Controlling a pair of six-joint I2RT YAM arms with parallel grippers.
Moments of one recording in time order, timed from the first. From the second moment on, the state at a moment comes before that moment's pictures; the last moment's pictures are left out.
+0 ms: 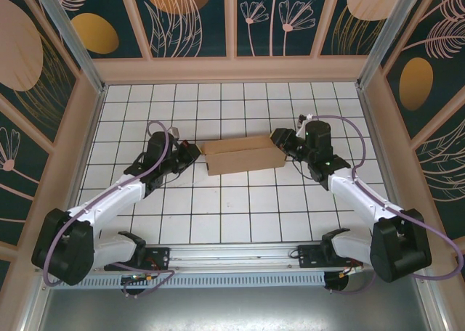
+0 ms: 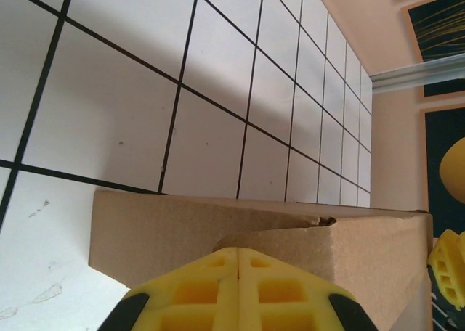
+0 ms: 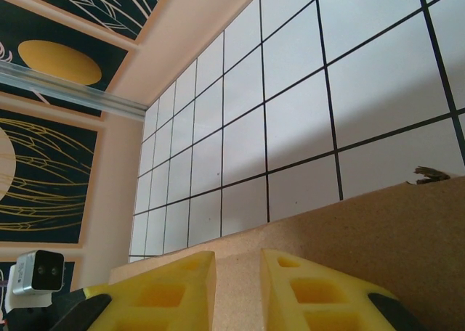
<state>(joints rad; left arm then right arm) -0.45 1.23 0.64 0.02 0.24 -1.06 0.36 1.19 0.69 0.07 -0.33 0.91</state>
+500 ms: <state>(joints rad) -0.47 1.15 0.62 -0.02 0.07 -1.07 0.39 1.19 0.68 0.08 -0.28 0.91</state>
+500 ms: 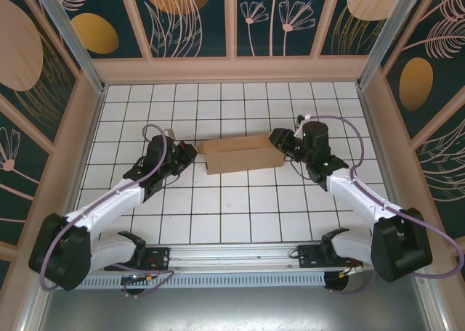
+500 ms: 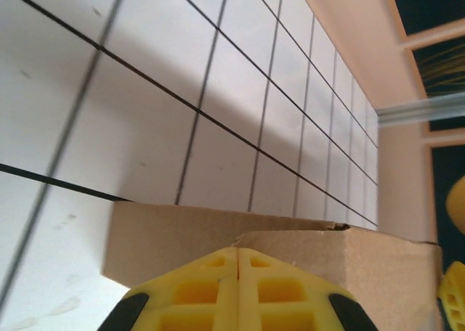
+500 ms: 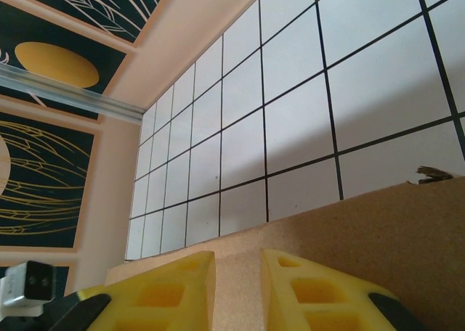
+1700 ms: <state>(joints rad) -0.61 1.47 1.01 -0.15 0.26 -0.89 0.32 1.15 0.80 -0.22 -0.26 0.82</state>
